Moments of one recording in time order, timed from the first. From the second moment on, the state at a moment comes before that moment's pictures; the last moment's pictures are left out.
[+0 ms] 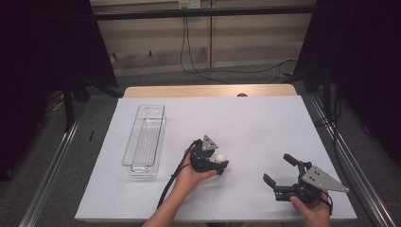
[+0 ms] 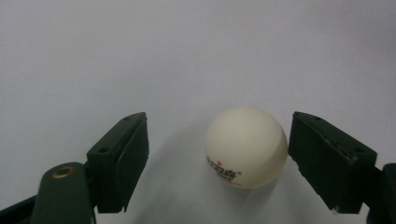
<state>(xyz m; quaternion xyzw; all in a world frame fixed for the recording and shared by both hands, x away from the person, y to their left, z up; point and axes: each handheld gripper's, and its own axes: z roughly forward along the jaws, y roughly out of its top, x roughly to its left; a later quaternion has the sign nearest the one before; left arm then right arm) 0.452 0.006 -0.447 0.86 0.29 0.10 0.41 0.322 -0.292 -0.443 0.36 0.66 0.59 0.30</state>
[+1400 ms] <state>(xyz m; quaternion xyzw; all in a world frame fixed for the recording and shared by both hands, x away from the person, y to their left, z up) 0.454 0.001 -0.454 0.87 0.28 0.07 0.40 0.321 -0.292 -0.443 0.36 0.66 0.58 0.30</state>
